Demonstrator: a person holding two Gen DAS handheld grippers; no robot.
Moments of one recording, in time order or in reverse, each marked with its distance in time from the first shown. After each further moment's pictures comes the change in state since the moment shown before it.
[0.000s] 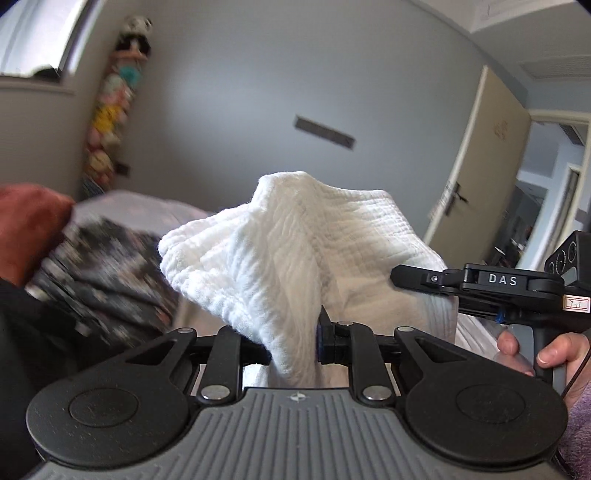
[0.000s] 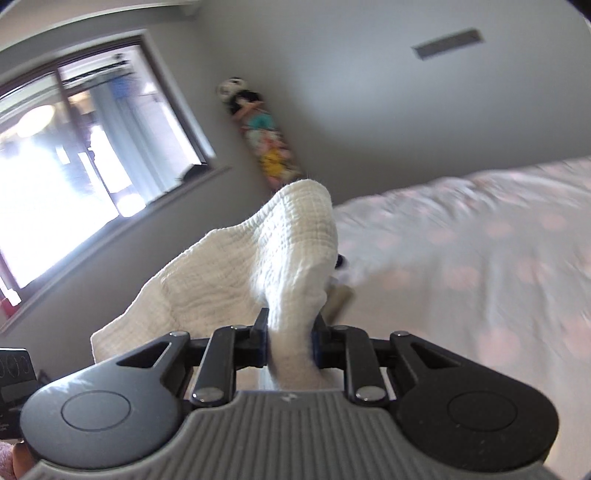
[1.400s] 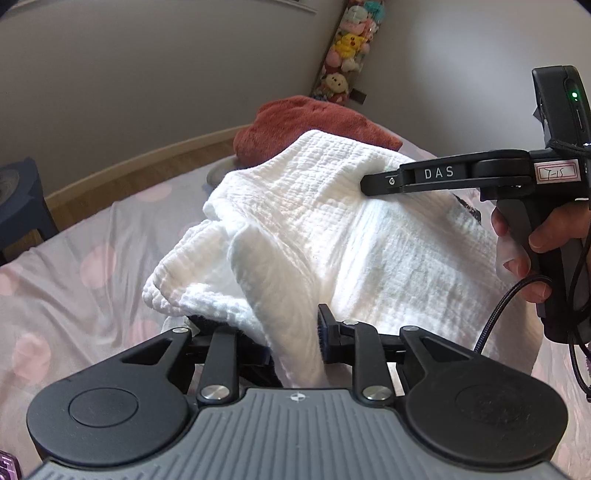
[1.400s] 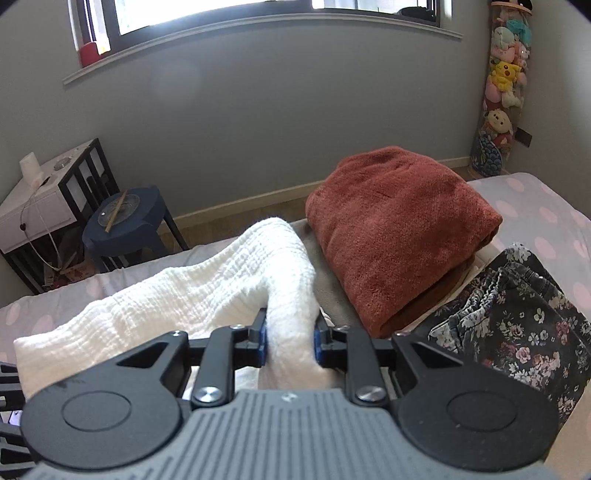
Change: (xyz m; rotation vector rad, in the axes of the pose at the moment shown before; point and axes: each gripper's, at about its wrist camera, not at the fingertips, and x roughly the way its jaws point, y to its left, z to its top) left arm -0.100 0.198 0.028 -0.366 0.283 0.575; right arm 0.360 0.291 -0.055 -0.580 0.584 0.224
